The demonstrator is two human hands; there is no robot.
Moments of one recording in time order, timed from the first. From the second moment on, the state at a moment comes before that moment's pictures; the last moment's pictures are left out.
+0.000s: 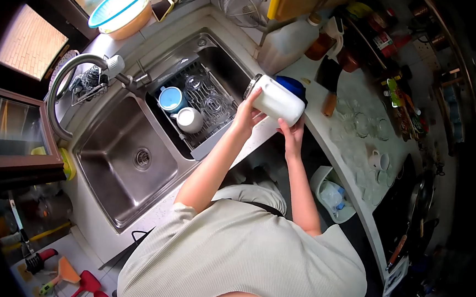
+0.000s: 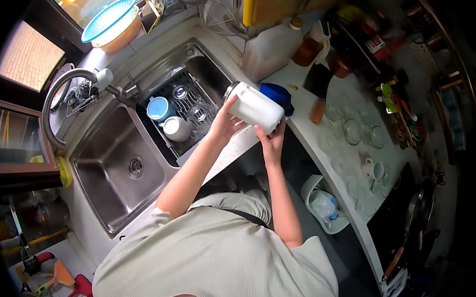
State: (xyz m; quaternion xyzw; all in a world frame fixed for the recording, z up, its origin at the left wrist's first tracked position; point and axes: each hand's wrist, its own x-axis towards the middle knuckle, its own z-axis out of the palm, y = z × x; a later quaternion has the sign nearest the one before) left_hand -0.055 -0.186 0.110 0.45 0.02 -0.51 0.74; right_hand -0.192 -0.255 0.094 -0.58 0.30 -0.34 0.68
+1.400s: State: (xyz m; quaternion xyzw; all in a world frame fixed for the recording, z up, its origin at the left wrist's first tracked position) left_hand 0.013 -0.049 0.063 0.84 0.01 -0.04 0.55; right_hand 0.016 -0.229 0.112 -0.88 0.01 -0.16 0.44
